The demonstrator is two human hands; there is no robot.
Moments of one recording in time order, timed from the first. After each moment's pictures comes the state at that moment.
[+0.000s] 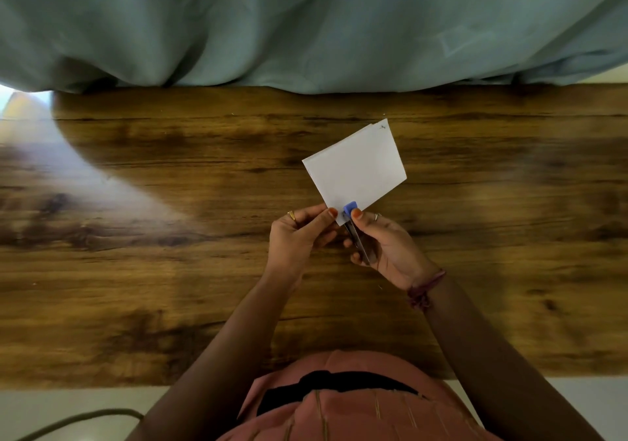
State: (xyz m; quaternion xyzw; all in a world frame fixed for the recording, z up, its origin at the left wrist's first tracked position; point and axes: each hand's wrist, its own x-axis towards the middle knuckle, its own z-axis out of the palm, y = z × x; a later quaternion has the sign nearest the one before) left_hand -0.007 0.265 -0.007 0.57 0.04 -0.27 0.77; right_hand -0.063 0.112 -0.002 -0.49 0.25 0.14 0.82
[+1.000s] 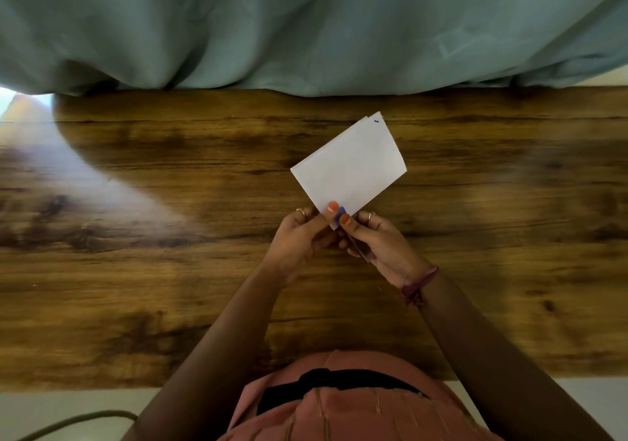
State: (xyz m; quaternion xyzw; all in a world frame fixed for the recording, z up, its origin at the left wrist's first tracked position) left_hand 0.004 0.265 -0.003 0.53 0.02 -0.38 0.76; right_hand -0.058 0.119 -0.003 -0.59 0.23 0.12 0.77
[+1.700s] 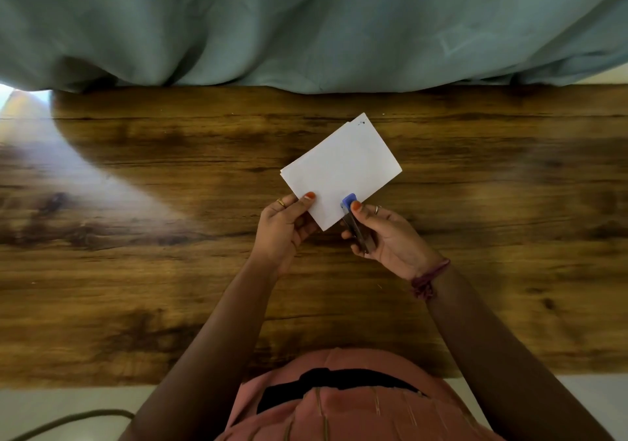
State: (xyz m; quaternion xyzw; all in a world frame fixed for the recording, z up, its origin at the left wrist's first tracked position) left_hand 0.017 0.273 -0.006 0.50 0.09 -0.30 0.81; right_hand -0.054 0.106 0.006 -0.50 0.26 0.16 0.81
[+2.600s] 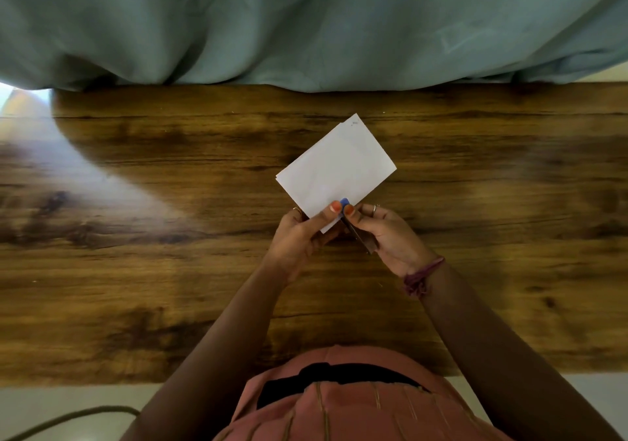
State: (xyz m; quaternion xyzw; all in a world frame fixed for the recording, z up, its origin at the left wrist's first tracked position) left_hand 0.004 0.266 -0.007 0.51 0.03 -0.36 0.78; right_hand -0.052 0.116 0.003 -0.57 0.27 0.12 0.77
